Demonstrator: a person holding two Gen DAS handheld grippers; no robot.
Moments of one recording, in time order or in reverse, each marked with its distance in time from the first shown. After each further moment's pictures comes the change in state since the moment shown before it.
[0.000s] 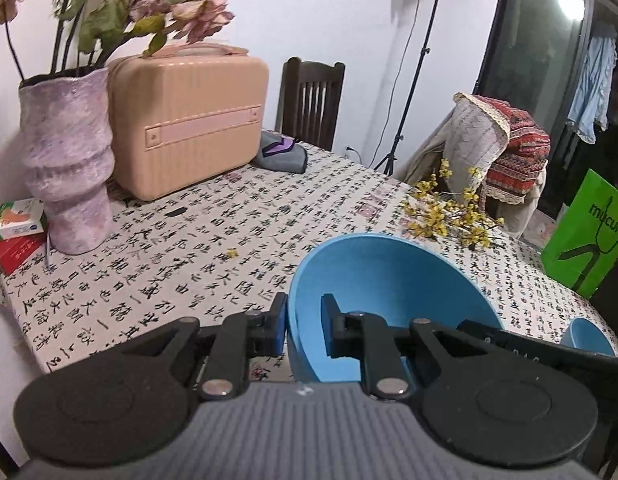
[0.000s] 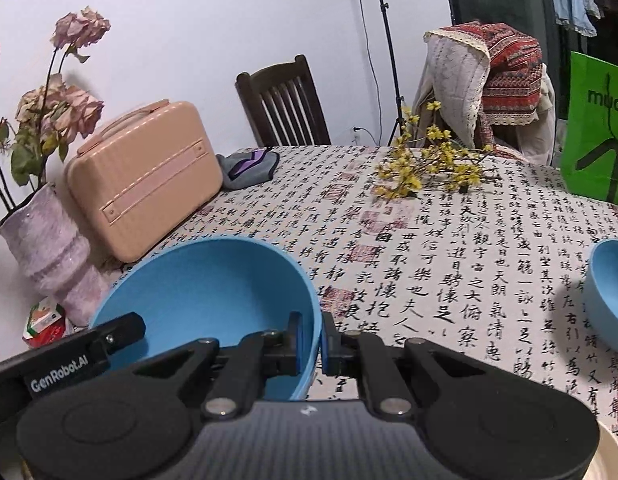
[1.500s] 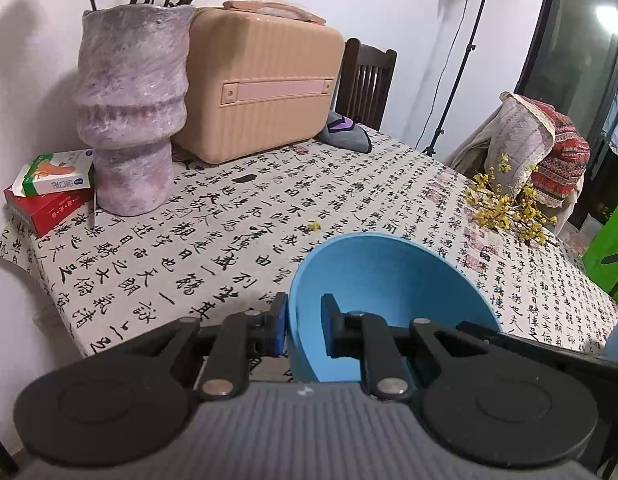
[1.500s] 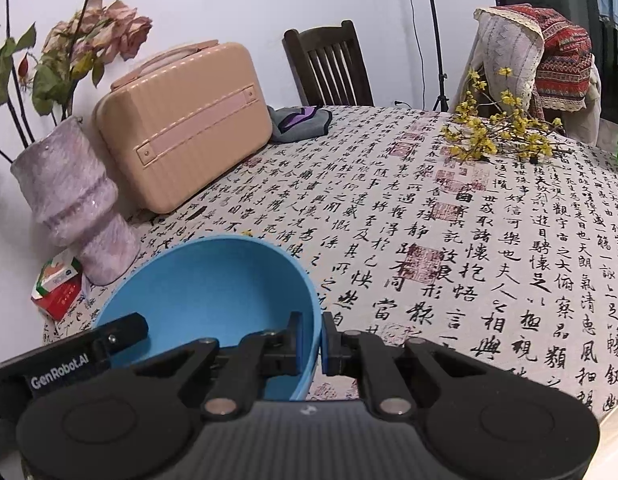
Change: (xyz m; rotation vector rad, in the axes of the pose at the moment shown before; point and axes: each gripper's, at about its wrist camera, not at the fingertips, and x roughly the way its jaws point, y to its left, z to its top) left arm 0.025 0.088 -0.022 -0.074 0.036 0.062; right arm 0.063 0.067 -0.036 -0.065 0.076 0.065
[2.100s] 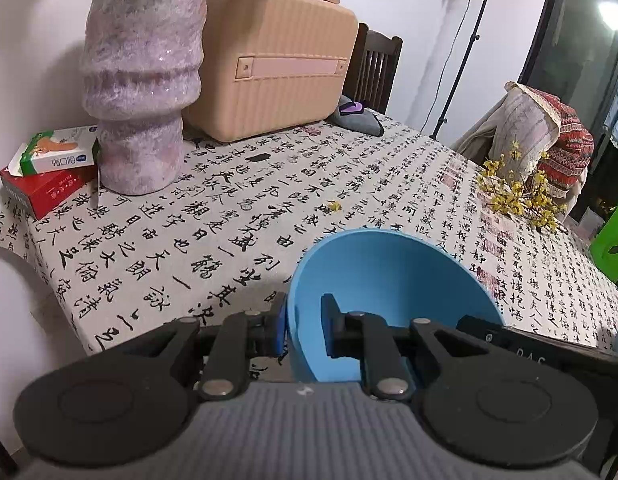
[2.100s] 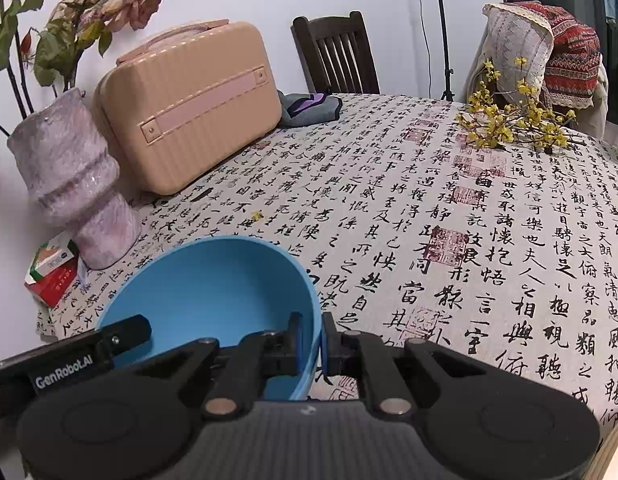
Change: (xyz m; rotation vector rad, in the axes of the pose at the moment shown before) left arm 0.019 0.026 -0.012 0.000 0.035 -0.010; right arm 0.022 0.019 -0.017 -0.016 0.014 -0.008
